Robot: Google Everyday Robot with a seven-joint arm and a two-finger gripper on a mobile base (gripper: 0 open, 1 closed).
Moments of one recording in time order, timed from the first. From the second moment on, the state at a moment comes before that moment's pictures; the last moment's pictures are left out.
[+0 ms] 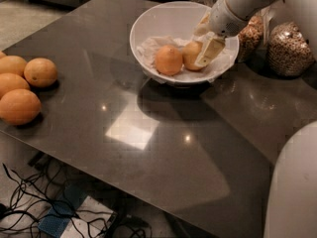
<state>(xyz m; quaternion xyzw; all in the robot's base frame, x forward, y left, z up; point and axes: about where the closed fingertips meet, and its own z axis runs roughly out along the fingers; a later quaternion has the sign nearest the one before) 0.692 -0.138 0.904 -0.68 0.68 0.04 0.28</state>
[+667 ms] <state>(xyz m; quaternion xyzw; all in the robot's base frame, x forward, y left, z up) 0.701 -0.142 0.892 -0.70 0.67 0.03 0.26</state>
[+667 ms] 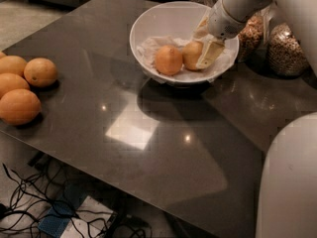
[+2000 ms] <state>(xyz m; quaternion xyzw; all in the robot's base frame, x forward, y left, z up) 0.724 -0.137 0.862 -0.71 0.66 0.04 0.23</state>
